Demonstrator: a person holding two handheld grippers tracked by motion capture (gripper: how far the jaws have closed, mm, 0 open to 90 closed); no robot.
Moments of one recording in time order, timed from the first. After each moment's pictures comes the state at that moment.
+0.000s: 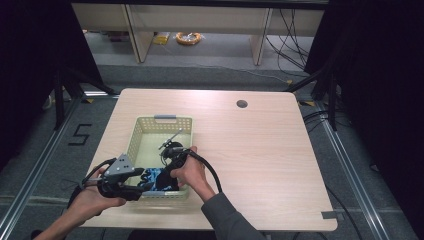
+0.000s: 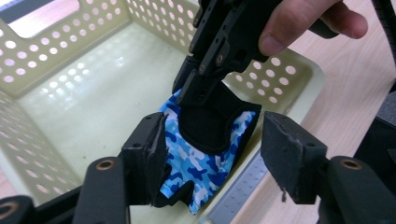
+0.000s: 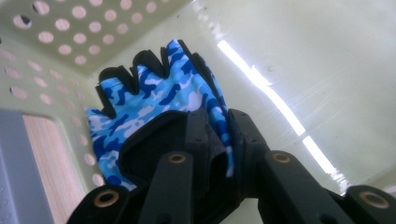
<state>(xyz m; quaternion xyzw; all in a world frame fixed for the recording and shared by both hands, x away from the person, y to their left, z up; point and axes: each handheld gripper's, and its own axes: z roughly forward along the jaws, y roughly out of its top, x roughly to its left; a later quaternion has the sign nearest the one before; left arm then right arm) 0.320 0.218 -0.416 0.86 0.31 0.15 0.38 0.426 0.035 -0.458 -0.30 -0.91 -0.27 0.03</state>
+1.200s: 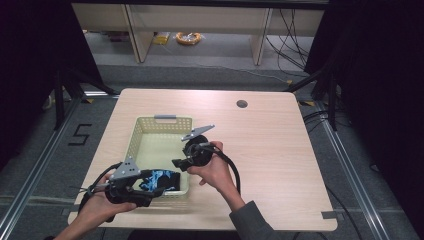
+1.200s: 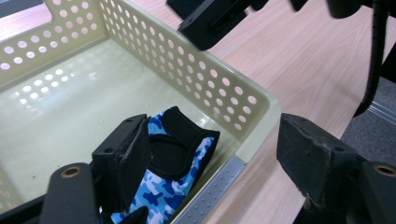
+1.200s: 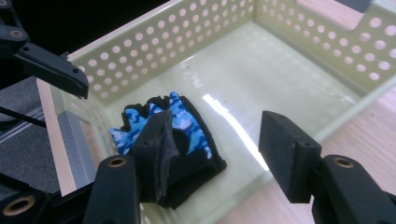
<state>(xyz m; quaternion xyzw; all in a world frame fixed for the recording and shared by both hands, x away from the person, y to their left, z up) 0.308 0.195 -0.420 0.83 0.34 0.12 0.43 0.404 -0.034 -0.407 -0.30 -0.86 -0.40 -0.04</state>
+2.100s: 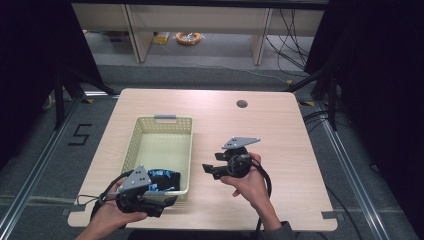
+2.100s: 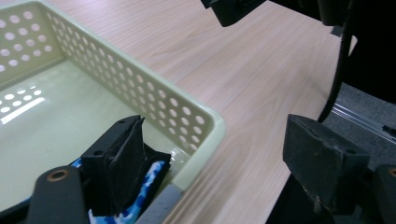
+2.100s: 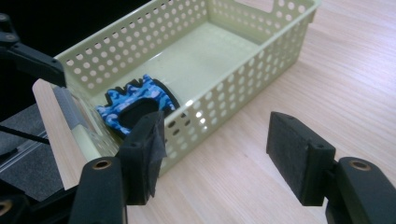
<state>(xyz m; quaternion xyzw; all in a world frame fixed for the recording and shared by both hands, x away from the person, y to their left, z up) 0.288 0.165 -0.423 0.82 0.31 0.11 0.48 0.374 -0.126 -0.412 -0.35 -0.82 -0.44 -0.06</state>
